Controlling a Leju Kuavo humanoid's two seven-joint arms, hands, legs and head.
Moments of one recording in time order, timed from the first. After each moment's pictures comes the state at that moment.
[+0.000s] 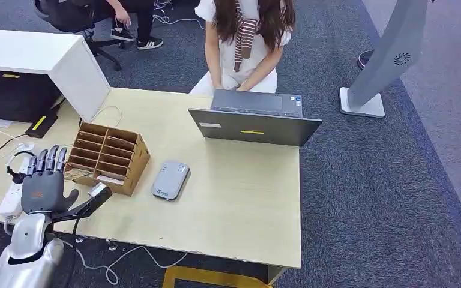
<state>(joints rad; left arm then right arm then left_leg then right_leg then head) -0.15 0.29 0.10 -1.22 -1.35 0.46 0.05 -0.05 0.16 -0.45 -0.18 0.65 -0.27 -0.06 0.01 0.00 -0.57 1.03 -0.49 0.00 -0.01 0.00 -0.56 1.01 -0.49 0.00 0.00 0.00</state>
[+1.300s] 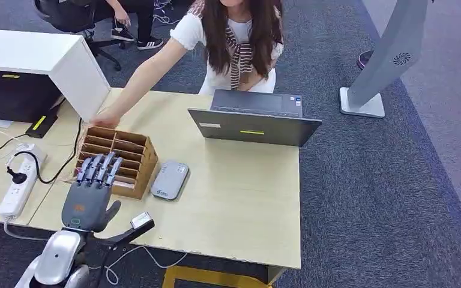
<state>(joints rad) 0.05 0.29 -0.18 -1.66 -1.42 0.31 0.11 -0.04 0.16 -0.50 -0.18 0.64 -0.26 -0.08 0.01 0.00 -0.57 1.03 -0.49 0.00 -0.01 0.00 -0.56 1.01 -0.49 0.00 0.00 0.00</state>
